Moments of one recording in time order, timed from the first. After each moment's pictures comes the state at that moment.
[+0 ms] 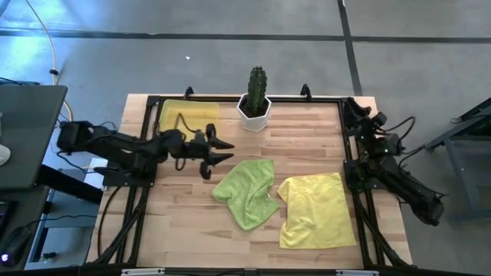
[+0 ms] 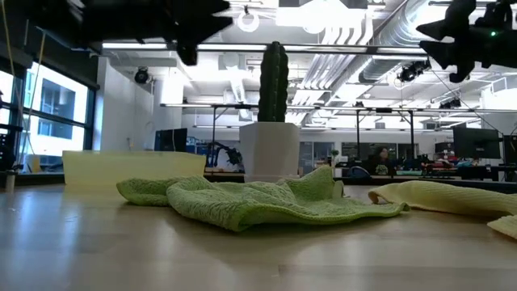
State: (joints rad) left arm 0.15 1.23 0.47 0.83 0.06 -0.14; right arm -0.78 0.05 0.04 0.57 0.10 0.42
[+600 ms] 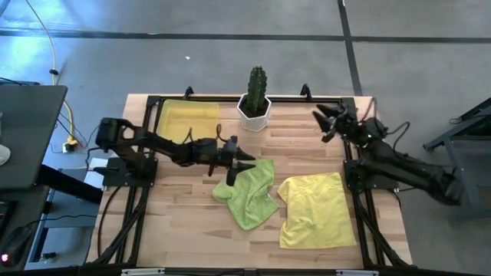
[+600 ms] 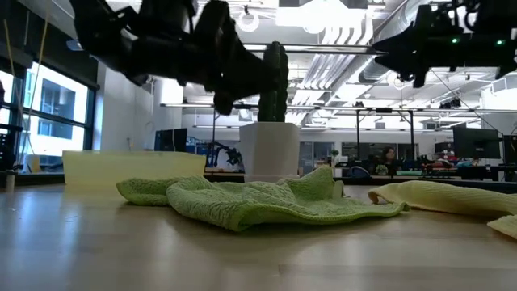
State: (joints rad) left arm 0.13 1.67 0.66 0.83 0.06 -0.24; right arm -0.63 0.51 0.18 0.56 -0.10 0.26
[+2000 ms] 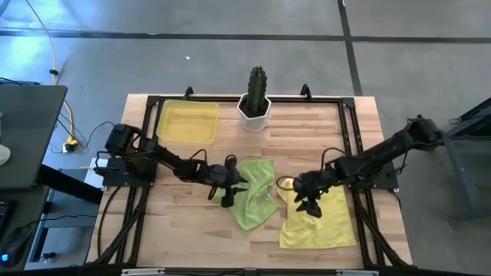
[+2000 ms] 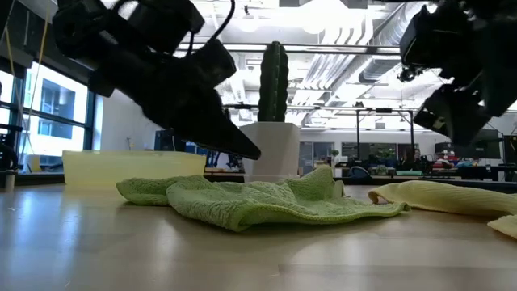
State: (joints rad) left arm -0.07 1.79 0.67 0.57 -0.11 -0.09; right arm 0.35 1.25 0.56 -0.17 -0.22 0.54
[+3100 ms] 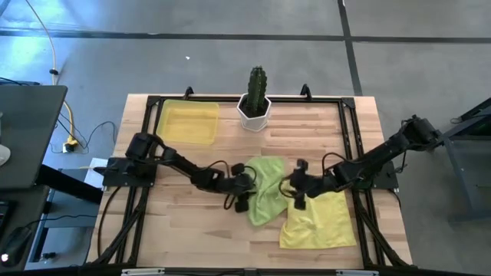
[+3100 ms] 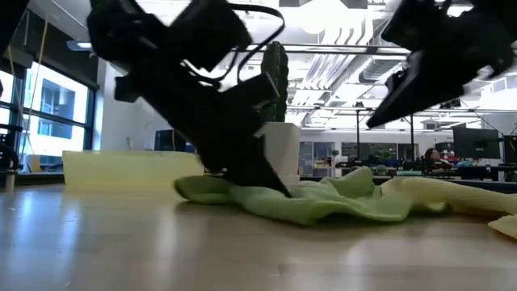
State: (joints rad) left arm -0.11 2.02 0.94 0.31 -0.29 -0.23; right arm 0.42 1.30 0.56 -0.02 0.46 0.34
